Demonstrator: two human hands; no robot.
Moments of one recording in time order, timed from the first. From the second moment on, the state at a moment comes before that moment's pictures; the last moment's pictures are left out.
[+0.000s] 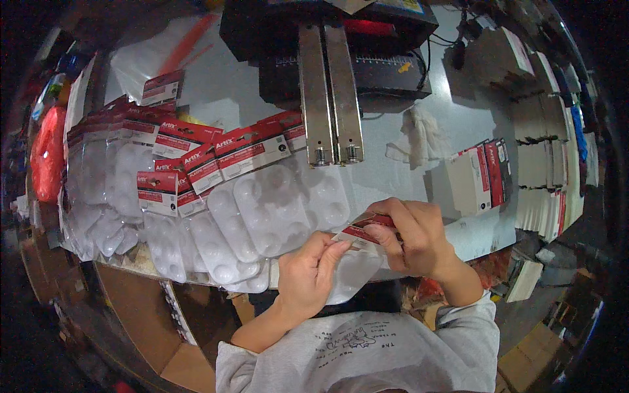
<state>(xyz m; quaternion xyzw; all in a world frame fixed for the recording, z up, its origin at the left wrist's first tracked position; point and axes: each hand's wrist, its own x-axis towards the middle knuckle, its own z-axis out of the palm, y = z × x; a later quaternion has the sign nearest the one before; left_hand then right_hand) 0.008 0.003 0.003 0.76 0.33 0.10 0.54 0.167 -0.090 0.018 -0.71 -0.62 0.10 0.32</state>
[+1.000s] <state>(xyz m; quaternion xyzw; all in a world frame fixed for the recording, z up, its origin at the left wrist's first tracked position) 0.006 0.007 -0.020 0.63 0.38 0.32 0.60 0.160 -0.120 -0.006 -0.59 -0.11 0.56 0.57</state>
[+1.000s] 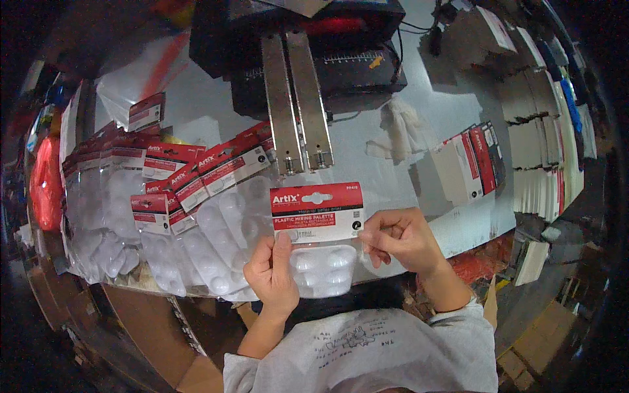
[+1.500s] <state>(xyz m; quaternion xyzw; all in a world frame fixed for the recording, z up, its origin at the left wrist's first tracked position) 0.020 0.024 -0.030 0.61 0.44 0.30 0.59 0.144 -0.092 -0.022 -0.58 -0.08 0.47 0.66</state>
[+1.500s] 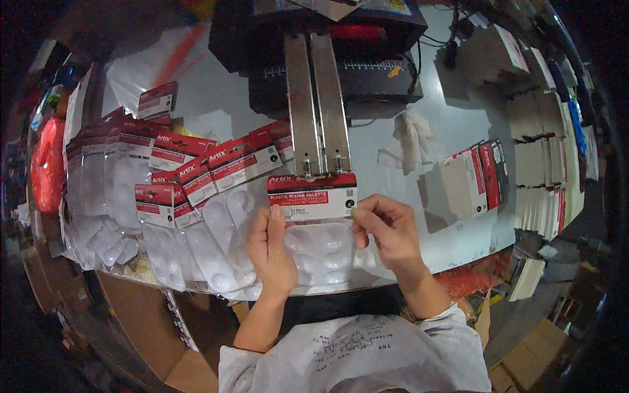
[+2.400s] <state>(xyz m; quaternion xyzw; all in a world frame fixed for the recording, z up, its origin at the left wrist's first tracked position) 0.029 0.030 -0.035 0.63 0.43 0.32 0.56 0.138 -0.080 -0.041 -0.68 -0.18 0.29 0.65</state>
